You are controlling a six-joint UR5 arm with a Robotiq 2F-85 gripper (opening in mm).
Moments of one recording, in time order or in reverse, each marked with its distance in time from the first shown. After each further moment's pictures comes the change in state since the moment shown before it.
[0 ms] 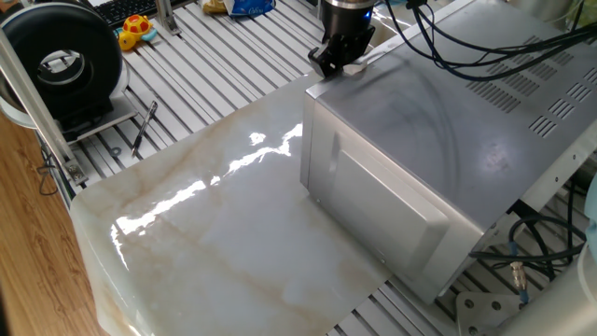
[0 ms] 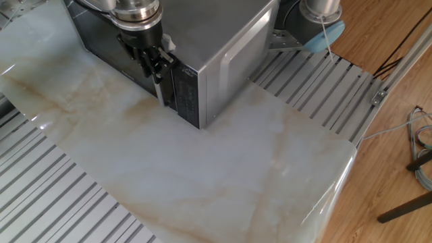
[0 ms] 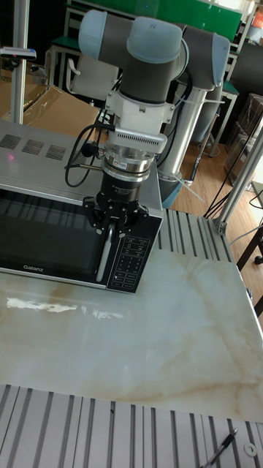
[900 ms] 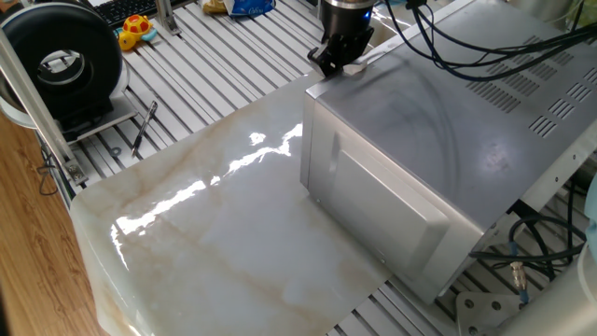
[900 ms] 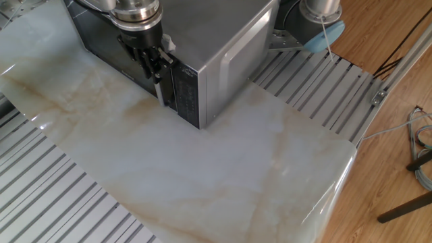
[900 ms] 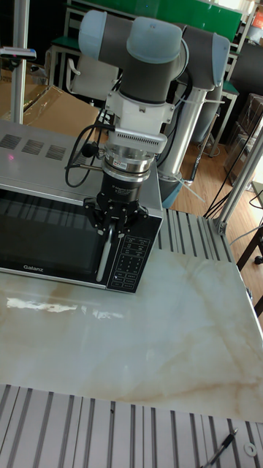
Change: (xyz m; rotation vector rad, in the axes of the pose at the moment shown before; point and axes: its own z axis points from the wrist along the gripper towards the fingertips) arm -0.001 0.001 0.000 -0.002 -0.002 0.004
